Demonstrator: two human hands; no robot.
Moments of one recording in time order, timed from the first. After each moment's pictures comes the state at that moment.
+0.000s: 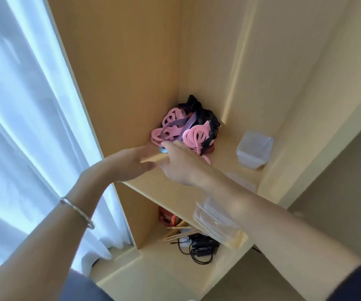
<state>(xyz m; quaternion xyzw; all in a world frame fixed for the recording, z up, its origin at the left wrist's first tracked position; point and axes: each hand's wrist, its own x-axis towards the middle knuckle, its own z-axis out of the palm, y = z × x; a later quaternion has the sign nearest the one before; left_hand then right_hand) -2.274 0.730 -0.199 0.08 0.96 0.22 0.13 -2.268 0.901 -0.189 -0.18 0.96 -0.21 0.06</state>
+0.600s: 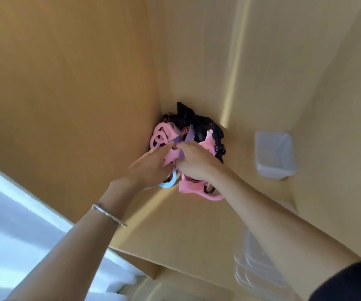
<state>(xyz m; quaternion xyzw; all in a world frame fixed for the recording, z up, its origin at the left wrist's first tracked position) -2.484 0.751 -0.236 0.23 0.93 0.25 0.12 -2.458 0.895 -0.228 0.00 0.95 -0.30 0.08</state>
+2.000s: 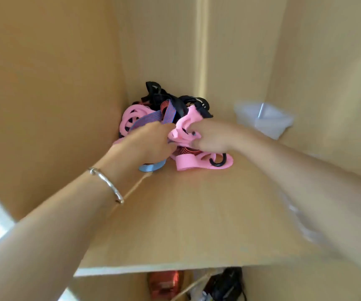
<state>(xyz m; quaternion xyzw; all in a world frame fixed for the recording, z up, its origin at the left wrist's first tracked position) -2.546 0.761 -0.350 0.46 0.88 0.11 -0.10 -2.455 0.911 -0.335 0.04 1.00 -0.06 -0.04</state>
